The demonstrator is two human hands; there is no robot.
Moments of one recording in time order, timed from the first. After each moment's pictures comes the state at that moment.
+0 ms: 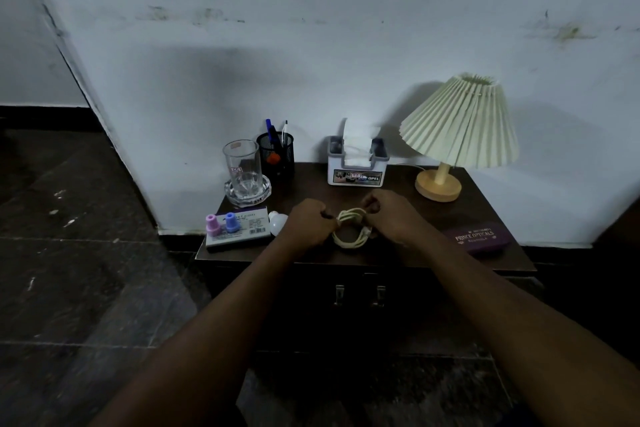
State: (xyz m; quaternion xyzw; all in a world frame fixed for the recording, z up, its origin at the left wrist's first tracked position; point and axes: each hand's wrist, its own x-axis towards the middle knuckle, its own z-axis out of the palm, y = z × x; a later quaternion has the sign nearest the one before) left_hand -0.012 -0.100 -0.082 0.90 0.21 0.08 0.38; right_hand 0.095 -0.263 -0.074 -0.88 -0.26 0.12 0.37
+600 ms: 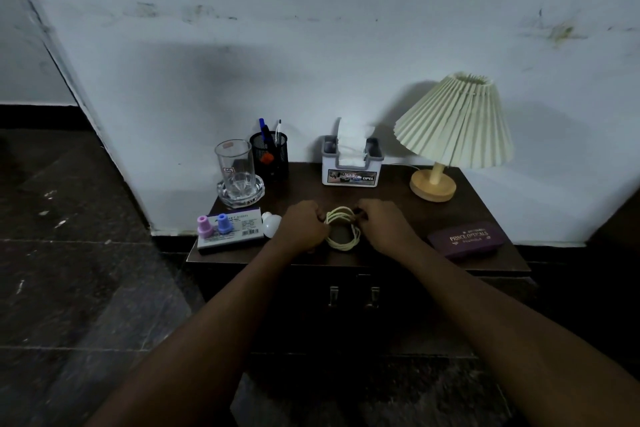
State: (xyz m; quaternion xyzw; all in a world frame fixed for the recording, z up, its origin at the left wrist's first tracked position) left_hand -0.009 -0.102 -0.083 0.92 0.22 0.07 0.33; right_hand 0.083 -0.261 -0.082 -0.91 -0.35 0.01 0.23
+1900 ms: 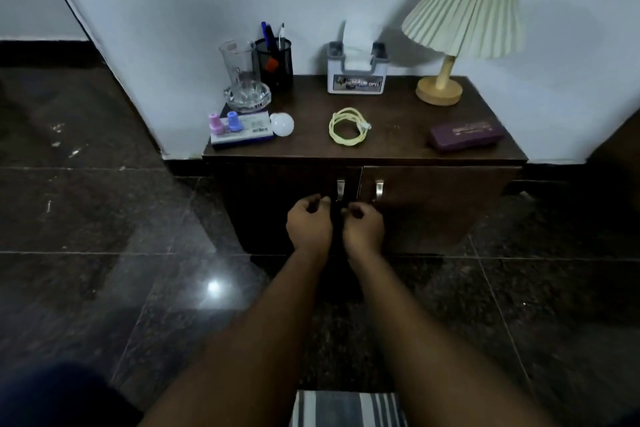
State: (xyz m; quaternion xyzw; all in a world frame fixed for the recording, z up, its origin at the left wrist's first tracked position) left_hand -0.130 -0.204 -0.208 0.63 0.43 0.23 0.60; right_hand -0.085 -0.270 -0.225 -0.81 0.06 0.12 0.58
